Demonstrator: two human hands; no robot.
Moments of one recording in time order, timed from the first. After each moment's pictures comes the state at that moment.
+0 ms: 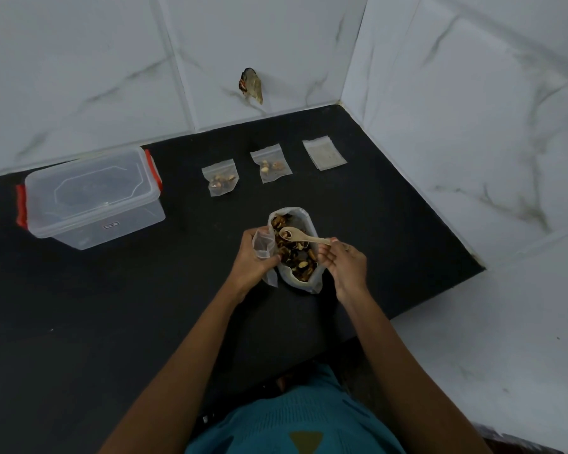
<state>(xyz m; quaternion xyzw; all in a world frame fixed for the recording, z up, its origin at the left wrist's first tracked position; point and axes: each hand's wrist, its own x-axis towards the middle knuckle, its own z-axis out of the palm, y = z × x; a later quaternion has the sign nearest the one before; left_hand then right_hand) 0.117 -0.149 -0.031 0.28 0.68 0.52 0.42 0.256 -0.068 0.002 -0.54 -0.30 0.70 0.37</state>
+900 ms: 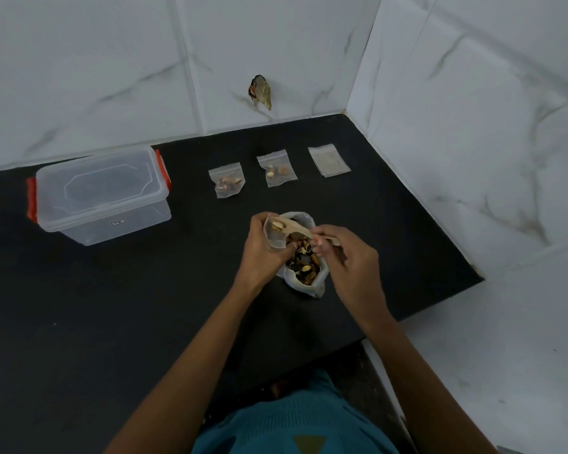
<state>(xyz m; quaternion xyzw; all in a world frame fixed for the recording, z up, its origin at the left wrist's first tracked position) 0.132 -0.146 0.016 0.33 0.68 0.58 0.31 0.269 -0.102 0.063 -0.28 -0.80 0.36 0.38</state>
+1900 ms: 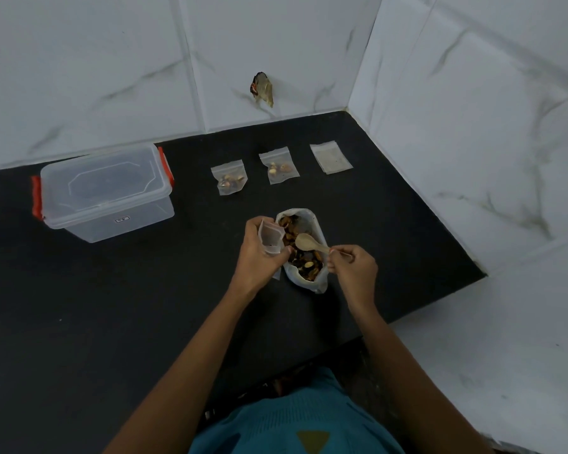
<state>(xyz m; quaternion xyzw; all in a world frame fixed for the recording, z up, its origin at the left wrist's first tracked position) 0.126 -0.162 0.004 0.34 0.69 0.57 0.30 0.268 -0.084 0.006 -0.57 -0.58 0.48 0.32</state>
